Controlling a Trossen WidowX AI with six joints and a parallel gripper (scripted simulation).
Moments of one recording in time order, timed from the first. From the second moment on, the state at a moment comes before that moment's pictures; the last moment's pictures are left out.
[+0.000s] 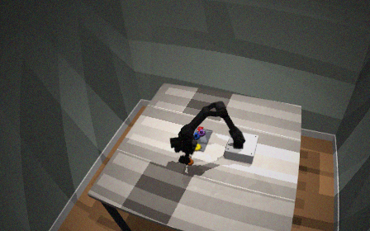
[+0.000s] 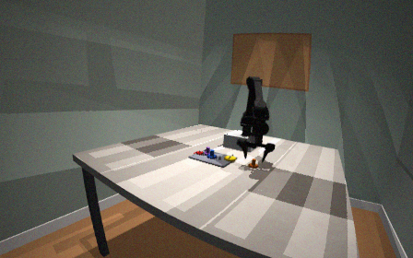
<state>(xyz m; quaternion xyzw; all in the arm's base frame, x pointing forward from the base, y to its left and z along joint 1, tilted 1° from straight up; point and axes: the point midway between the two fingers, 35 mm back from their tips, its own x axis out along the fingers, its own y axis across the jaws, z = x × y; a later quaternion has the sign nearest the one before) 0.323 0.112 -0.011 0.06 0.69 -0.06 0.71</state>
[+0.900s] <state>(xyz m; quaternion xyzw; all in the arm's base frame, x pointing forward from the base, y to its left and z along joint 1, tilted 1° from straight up) 0.321 0.112 -0.016 0.06 0.70 -0.06 0.71</state>
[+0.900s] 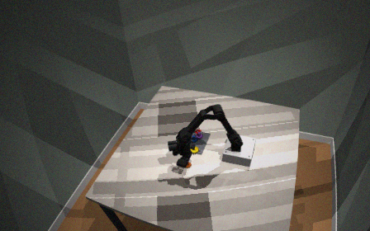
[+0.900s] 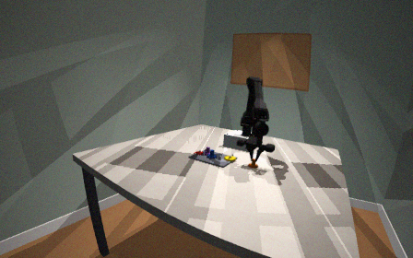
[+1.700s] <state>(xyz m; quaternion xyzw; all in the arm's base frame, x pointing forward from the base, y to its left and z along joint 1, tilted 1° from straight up) 0.328 0.114 0.029 0.06 0.70 -0.07 0.71</state>
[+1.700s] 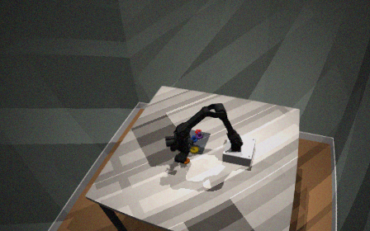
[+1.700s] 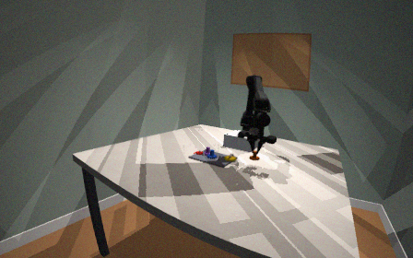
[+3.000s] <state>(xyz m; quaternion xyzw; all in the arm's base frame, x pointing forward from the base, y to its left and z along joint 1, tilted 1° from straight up) 0.325 0.107 0.125 0.07 0.70 -0.07 0.71</state>
